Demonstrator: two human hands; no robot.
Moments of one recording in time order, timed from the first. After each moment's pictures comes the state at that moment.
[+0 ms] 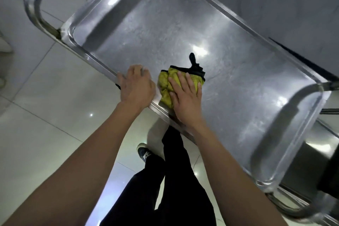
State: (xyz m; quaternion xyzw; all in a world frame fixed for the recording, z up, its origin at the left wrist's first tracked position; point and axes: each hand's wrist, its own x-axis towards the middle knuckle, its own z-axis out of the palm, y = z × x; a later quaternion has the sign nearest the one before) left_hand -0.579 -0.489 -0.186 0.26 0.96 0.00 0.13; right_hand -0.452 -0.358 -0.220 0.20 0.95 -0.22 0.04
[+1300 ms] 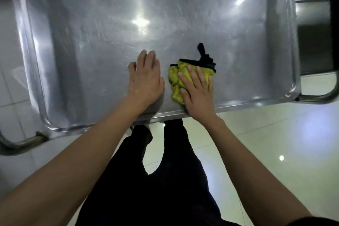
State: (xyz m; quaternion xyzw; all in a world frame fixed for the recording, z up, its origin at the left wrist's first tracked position) left_hand -0.675 -0.420 -0.189 0.67 0.73 -0.02 0.15; right_hand -0.465 -0.414 -0.216 0.52 0.84 -0.17 -0.01
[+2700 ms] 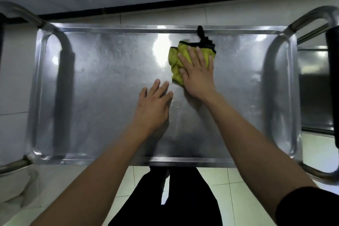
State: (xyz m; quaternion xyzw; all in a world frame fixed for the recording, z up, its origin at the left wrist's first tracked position) left_hand -0.621 -0.342 -0.199 0.65 0.74 -0.02 0.18; right_hand -0.490 -0.183 -0.217 0.46 0.87 -0.18 0.02
